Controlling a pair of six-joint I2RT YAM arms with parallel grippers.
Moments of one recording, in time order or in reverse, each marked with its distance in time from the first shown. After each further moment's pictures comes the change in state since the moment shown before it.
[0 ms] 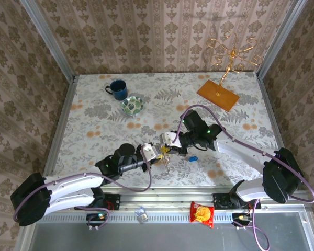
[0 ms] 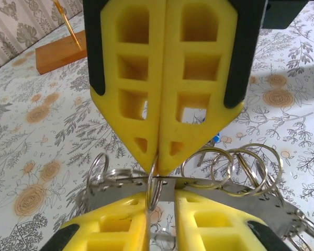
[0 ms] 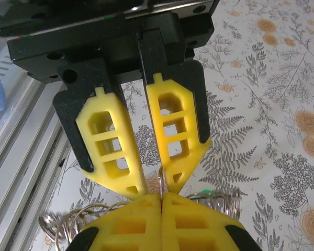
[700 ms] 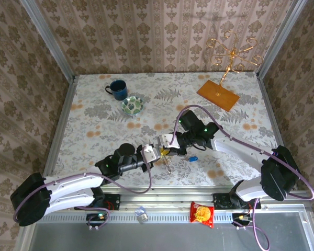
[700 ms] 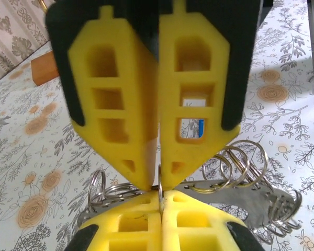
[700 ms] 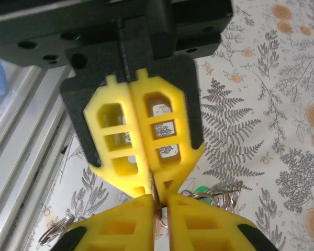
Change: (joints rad) left arm 0.000 -0.003 0.002 0.001 0.029 0.059; right arm 0.023 0.032 0.048 -0.073 0.048 -0.042
